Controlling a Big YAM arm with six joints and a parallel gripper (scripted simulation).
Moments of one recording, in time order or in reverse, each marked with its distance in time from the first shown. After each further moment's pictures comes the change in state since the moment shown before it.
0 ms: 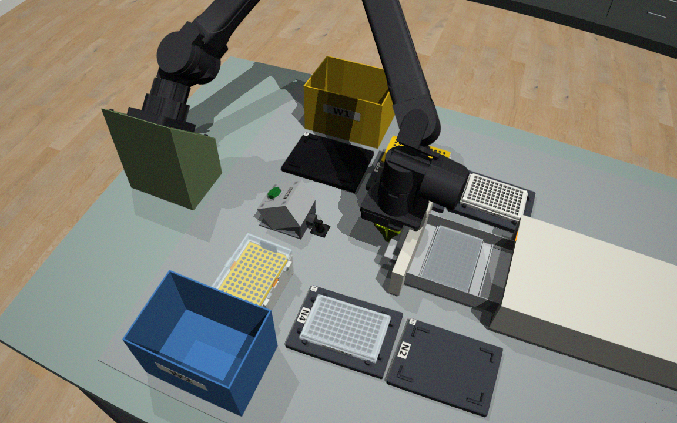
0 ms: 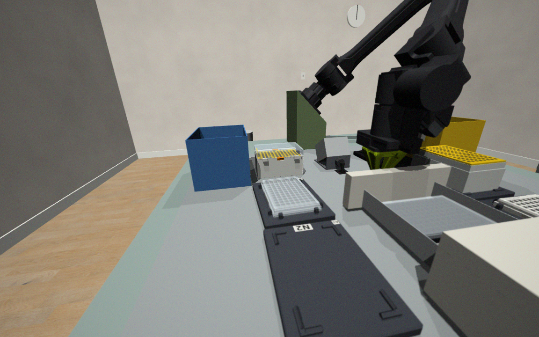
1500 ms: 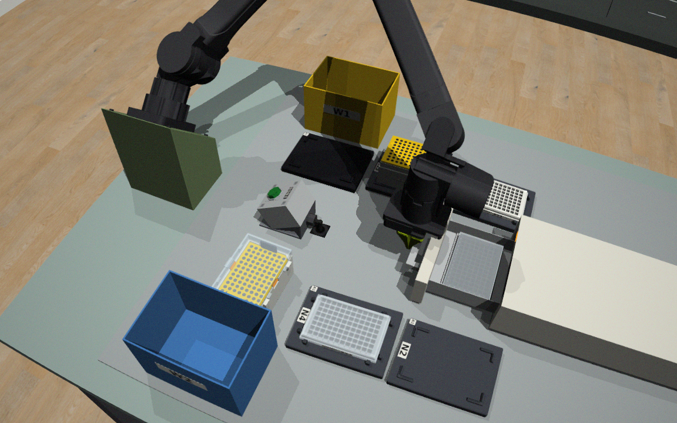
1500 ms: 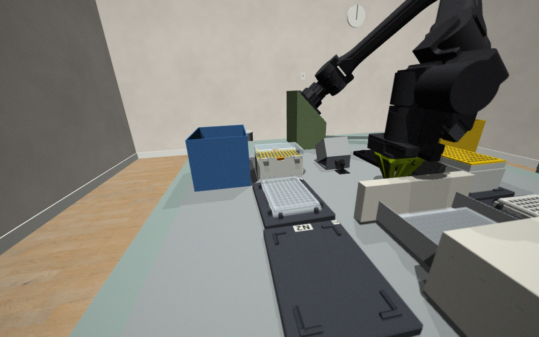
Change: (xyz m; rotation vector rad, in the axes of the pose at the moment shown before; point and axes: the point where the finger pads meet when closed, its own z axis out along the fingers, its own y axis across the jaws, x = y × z) arm 0.000 -0.040 -0.001 -0.001 0.000 0.001
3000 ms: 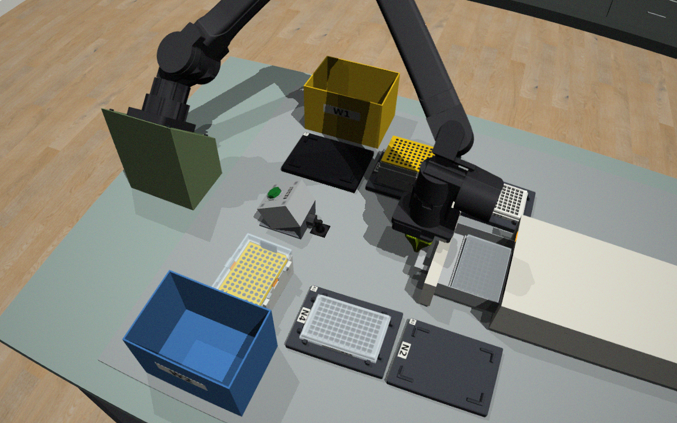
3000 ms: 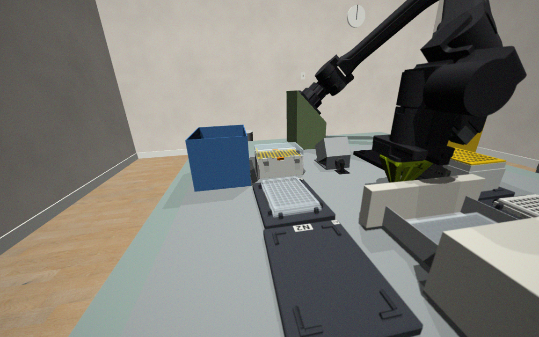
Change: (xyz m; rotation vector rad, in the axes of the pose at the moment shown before) arm 0.000 -0.015 0.000 -0.002 0.000 0.002
